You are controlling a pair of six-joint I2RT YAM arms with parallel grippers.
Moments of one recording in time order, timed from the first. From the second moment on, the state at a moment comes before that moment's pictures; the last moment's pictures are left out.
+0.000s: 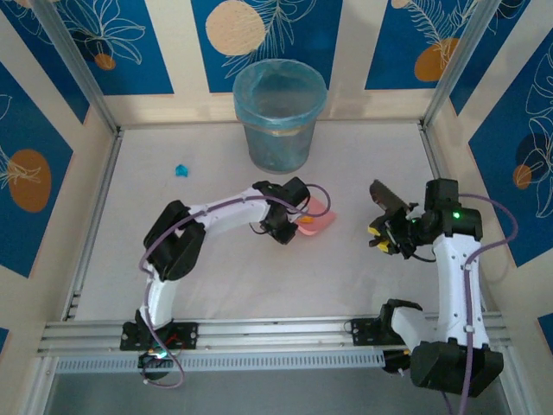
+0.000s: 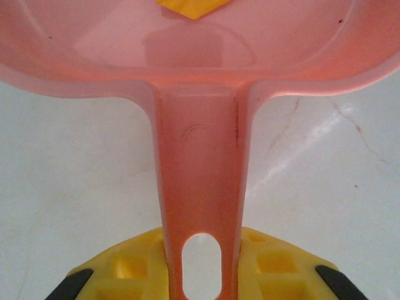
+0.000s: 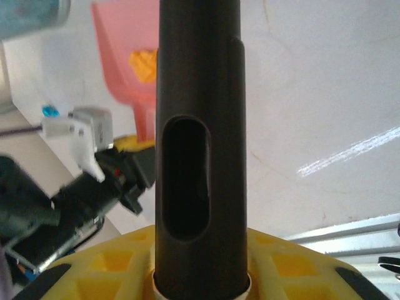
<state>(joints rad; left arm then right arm) -0.89 2.00 1.57 -0.91 0.02 -0.14 -0.21 0.96 1.06 -1.37 -0.58 0.74</state>
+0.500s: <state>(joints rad) -0.89 1.75 1.57 -0.98 -0.04 -0.14 -0.14 0.94 0.92 -1.27 -0.58 0.84</state>
